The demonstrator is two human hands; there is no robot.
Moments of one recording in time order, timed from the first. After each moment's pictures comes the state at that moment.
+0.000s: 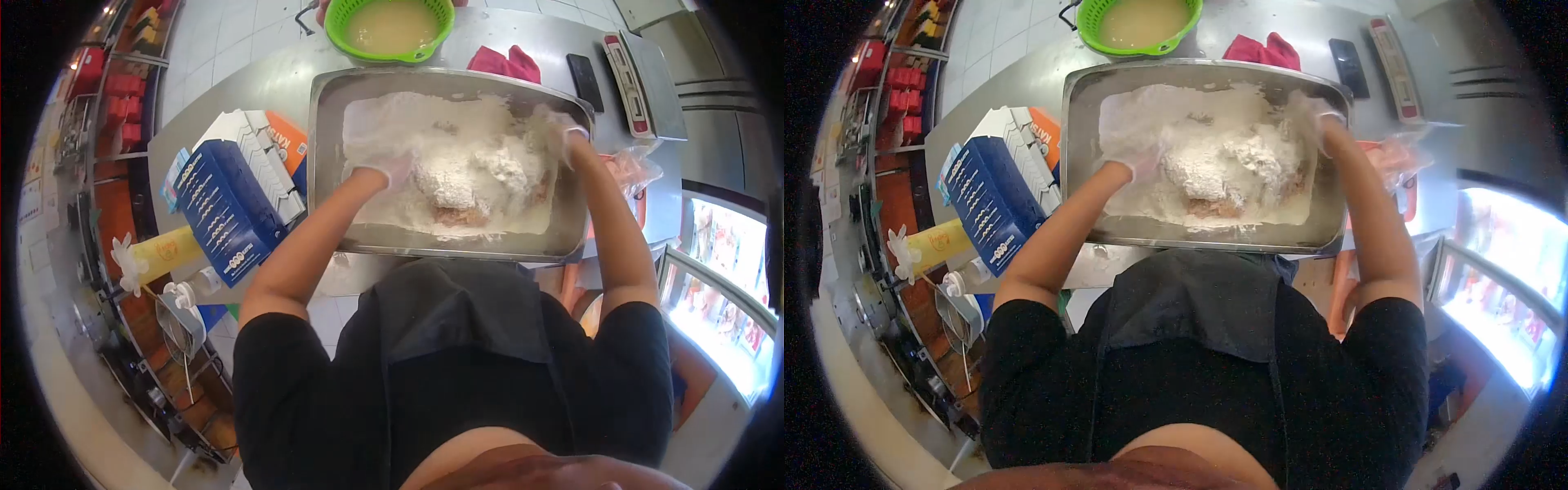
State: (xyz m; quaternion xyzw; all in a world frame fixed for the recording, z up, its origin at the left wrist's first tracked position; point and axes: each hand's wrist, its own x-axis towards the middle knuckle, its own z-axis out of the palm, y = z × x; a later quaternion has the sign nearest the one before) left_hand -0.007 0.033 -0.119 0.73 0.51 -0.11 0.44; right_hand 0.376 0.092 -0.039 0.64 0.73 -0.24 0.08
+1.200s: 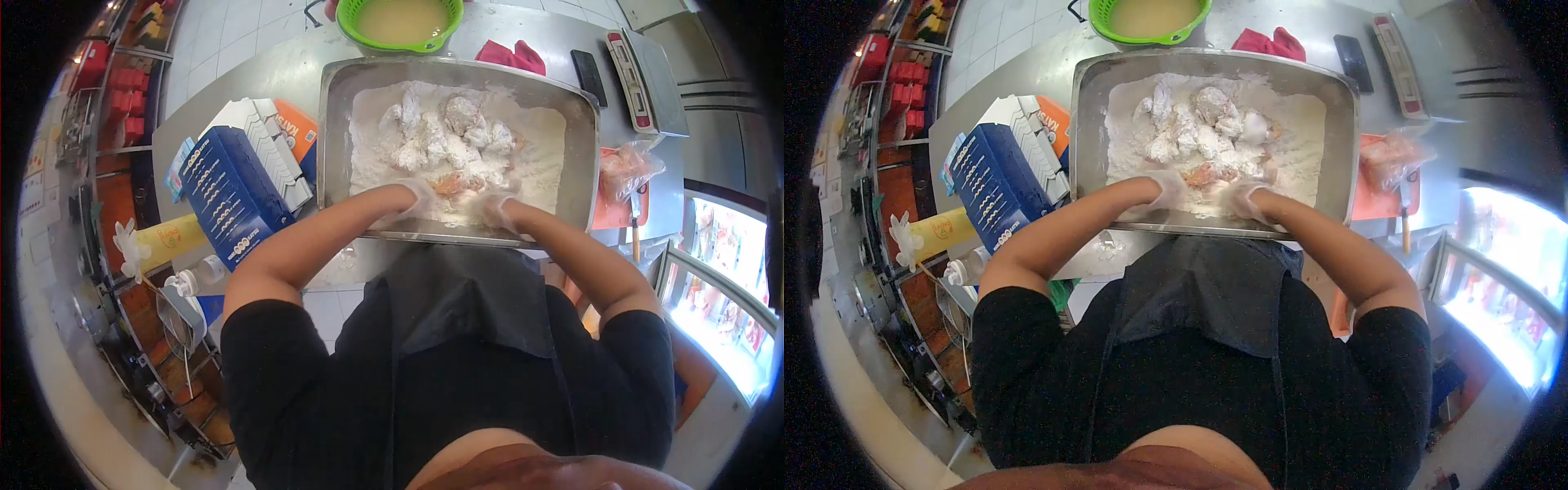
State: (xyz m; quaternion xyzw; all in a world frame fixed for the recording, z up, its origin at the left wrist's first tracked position) left_hand 0.020 -0.030 -0.101 0.84 0.24 -0.34 0.34; right_hand 0.249 -0.060 -0.075 0.40 0.72 -0.52 0.23
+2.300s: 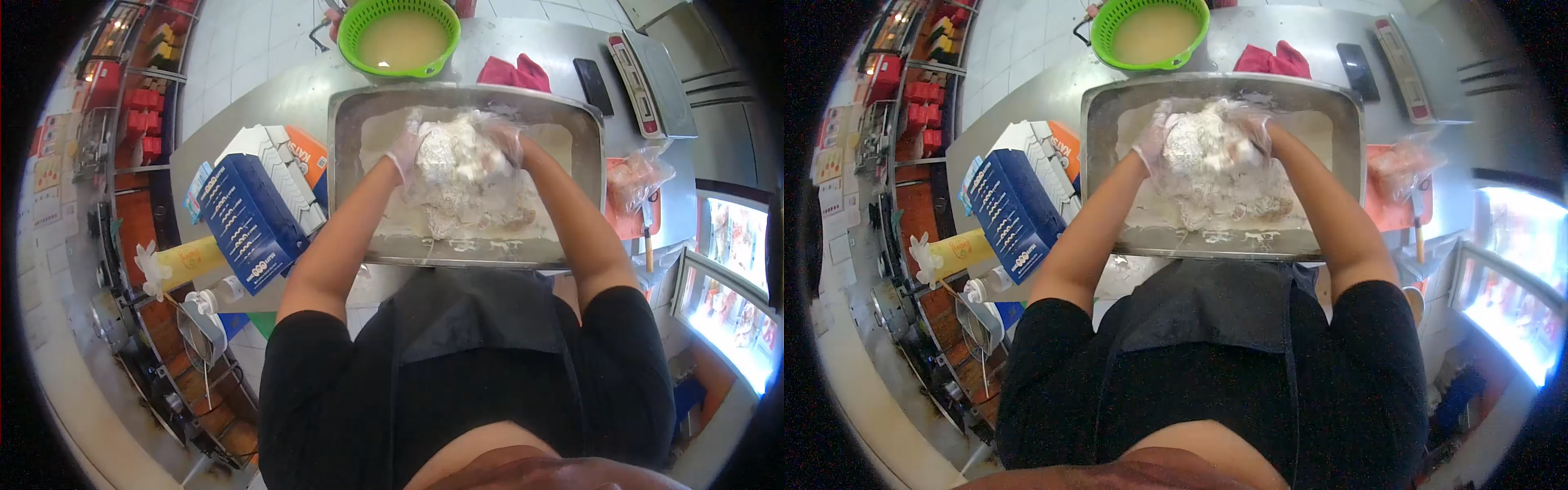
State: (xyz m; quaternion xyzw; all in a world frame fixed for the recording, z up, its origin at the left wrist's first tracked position) left_hand 0.016 0.067 -0.042 0.22 0.49 0.24 0.81; right_hand 0.239 0.078 -0.025 0.56 0.39 -0.71 -0.17
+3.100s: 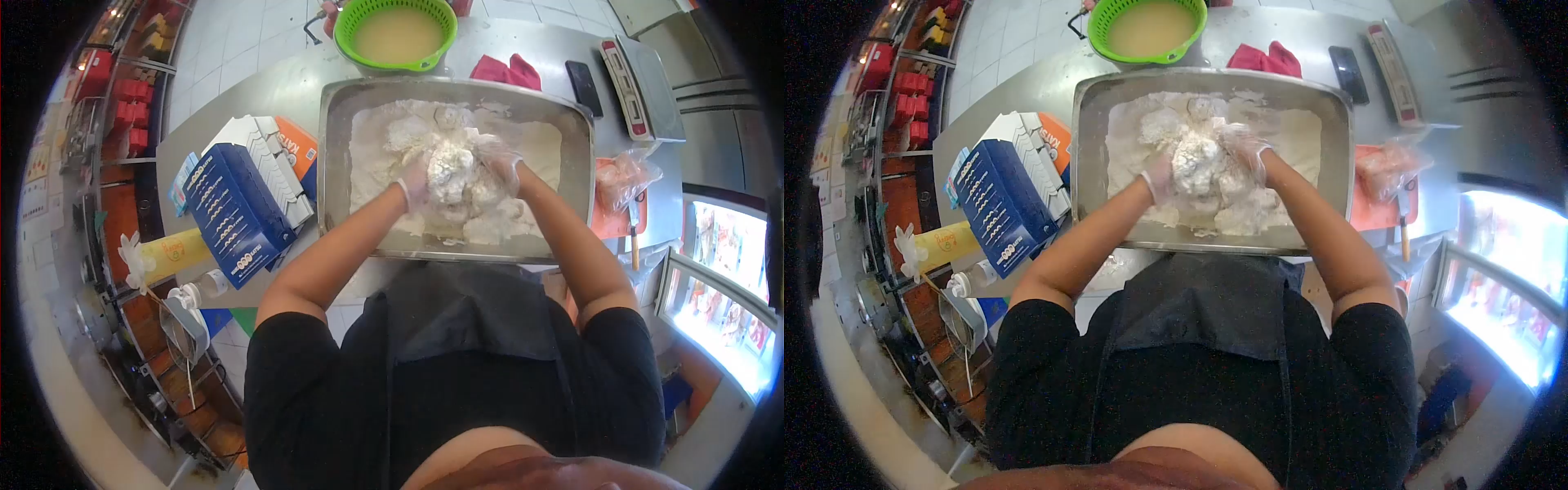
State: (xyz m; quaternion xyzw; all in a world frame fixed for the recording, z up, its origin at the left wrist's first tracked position) left_hand 0.046 -0.001 -0.032 0.14 0.40 0.30 0.86; right_hand 0.243 0.028 -0.020 0.58 0.56 -0.59 -0.08
